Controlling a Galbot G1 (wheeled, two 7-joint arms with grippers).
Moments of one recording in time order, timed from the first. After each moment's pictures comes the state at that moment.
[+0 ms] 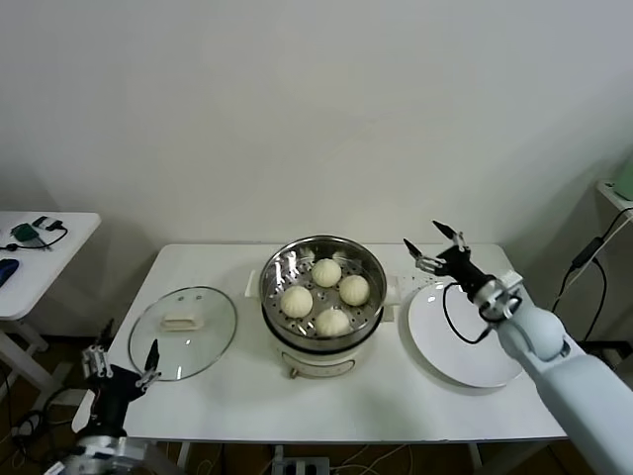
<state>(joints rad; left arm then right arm) 1.70 -1.44 -0.79 -2.16 0.89 0.07 0.04 -0.94 0.83 0.25 1.56 0.61 0.13 -0.20</state>
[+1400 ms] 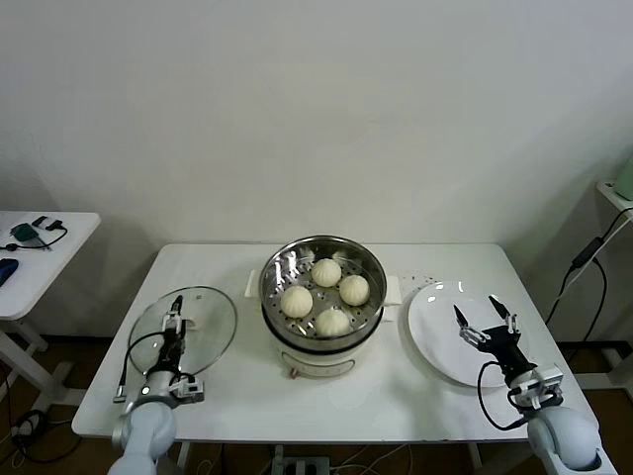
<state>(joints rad) 1.12 -1.38 -0.65 -1.33 1.54 0.01 -0.17 -1.31 1.06 0.59 1.60 0.37 0.12 -0.20</state>
